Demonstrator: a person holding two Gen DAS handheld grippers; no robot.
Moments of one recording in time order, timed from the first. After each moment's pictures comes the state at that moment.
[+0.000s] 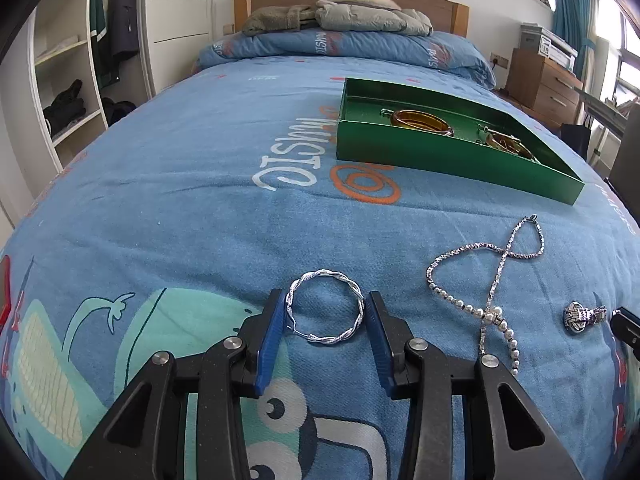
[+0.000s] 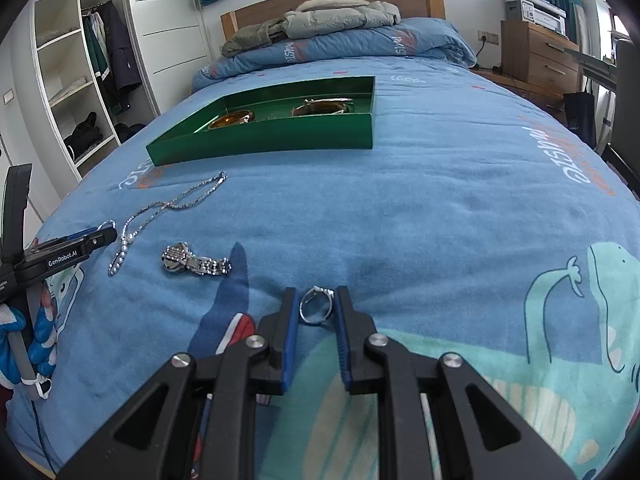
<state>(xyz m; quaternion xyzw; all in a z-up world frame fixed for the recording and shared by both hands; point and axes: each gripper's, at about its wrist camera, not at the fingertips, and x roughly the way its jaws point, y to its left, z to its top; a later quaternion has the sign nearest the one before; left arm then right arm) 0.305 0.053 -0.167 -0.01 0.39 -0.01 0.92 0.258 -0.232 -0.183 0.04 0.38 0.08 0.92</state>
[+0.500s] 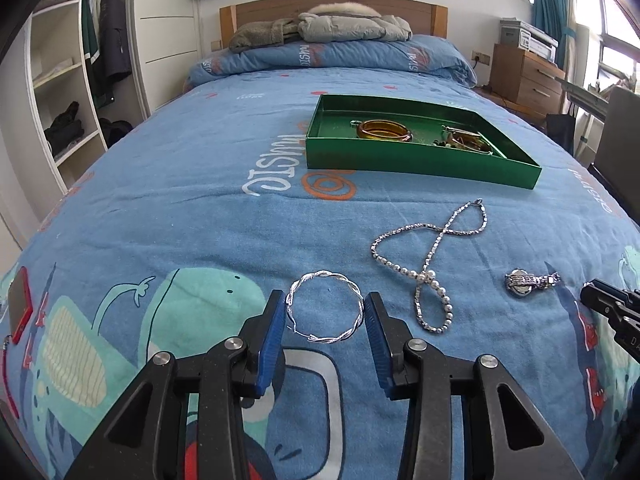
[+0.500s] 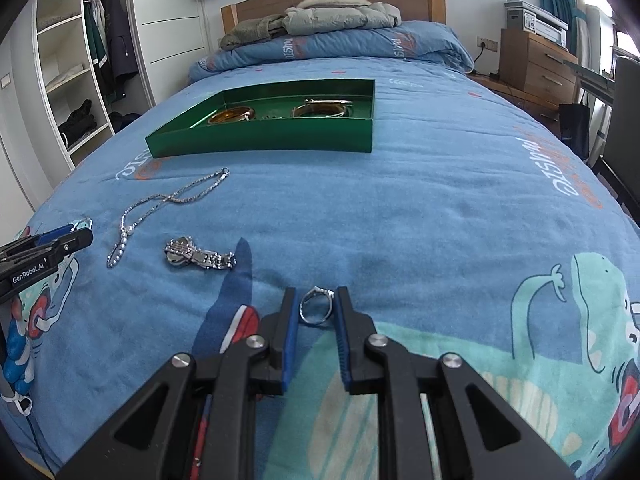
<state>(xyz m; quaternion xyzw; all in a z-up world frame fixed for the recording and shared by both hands) 0.254 0.028 -0.134 0.03 0.38 -0.03 0.93 0.251 -0.221 -0.172 0.02 0.38 0.06 0.92</state>
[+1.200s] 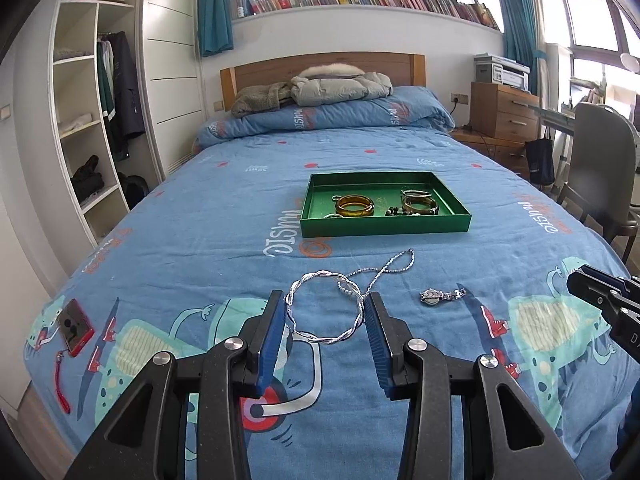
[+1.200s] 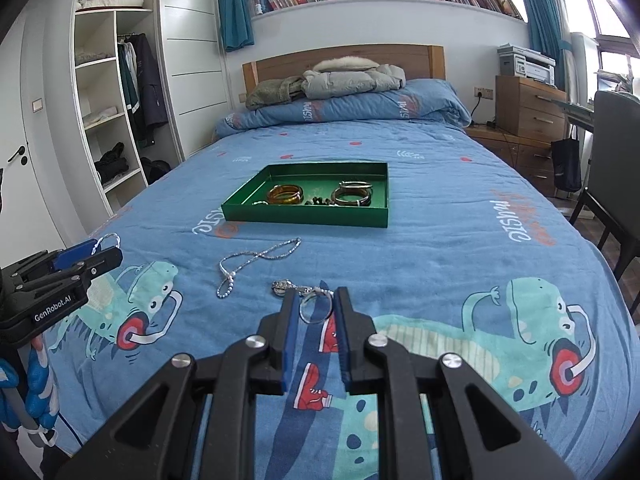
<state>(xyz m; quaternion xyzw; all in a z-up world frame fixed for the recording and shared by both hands) 0.141 0.012 -0.034 0.05 0.28 -0.03 0.96 0.138 -0.200 -0.067 0.03 0.28 0.08 0.96</state>
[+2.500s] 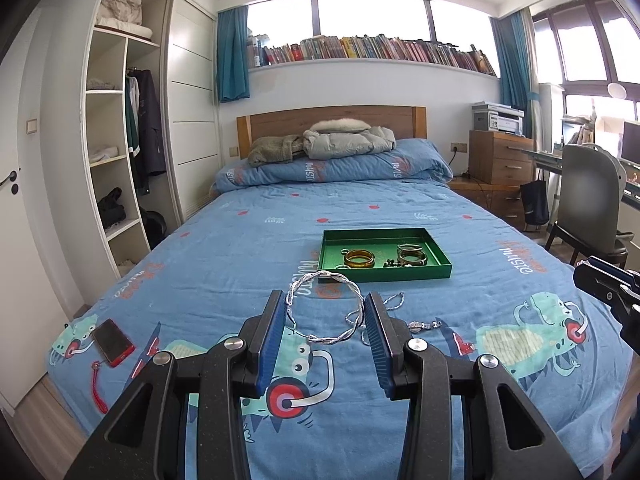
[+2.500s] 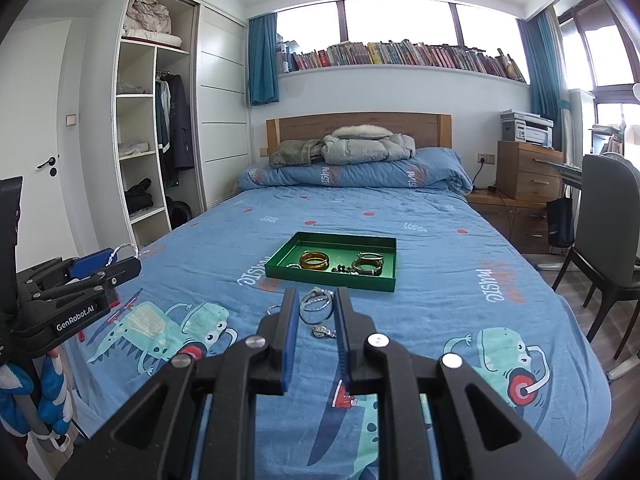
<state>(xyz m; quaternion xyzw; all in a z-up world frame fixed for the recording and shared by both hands) 0.050 0.023 0.028 0.04 0.20 -0.02 0.98 0.036 -0.173 0.018 0.00 0.18 0.09 0.98</state>
